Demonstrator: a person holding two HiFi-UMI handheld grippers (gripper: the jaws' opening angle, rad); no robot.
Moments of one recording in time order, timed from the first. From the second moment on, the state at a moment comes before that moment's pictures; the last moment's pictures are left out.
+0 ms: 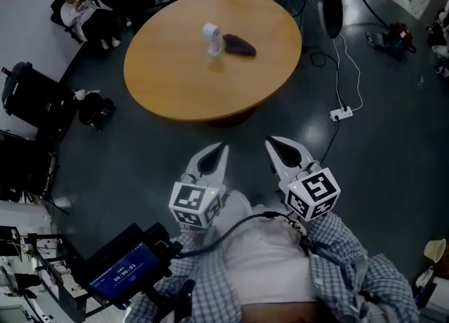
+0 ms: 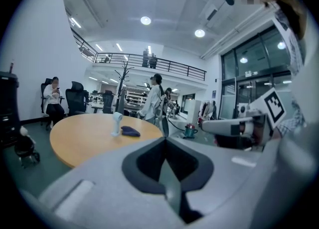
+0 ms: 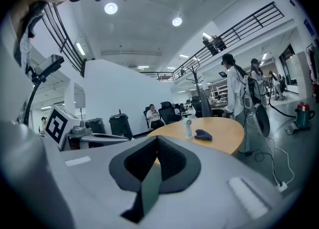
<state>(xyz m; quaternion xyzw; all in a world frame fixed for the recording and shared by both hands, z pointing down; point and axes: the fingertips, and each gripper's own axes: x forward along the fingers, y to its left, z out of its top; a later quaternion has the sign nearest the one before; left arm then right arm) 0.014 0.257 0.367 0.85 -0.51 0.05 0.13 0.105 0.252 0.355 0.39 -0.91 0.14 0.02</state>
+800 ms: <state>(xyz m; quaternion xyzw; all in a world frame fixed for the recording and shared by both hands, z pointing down) -0.030 0.097 0.391 0.86 -0.49 0.06 0.14 0.064 0.097 0.373 0.39 -0.91 0.13 0.03</state>
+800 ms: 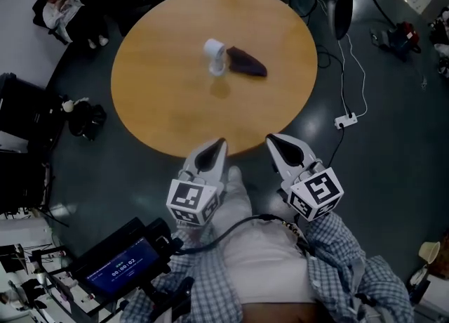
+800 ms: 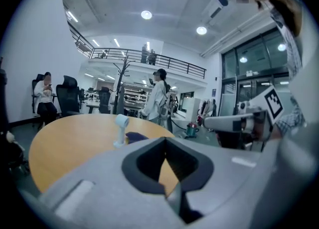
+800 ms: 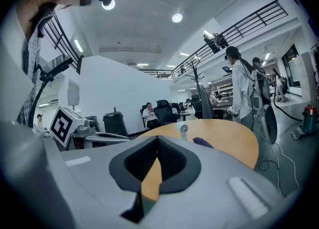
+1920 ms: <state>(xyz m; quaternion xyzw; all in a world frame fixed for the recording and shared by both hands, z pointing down) -0.089 -0.161 0.548 0.85 -0.47 0.22 0.12 0.034 -0.112 0.465 0.37 -0.89 0.19 0.17</state>
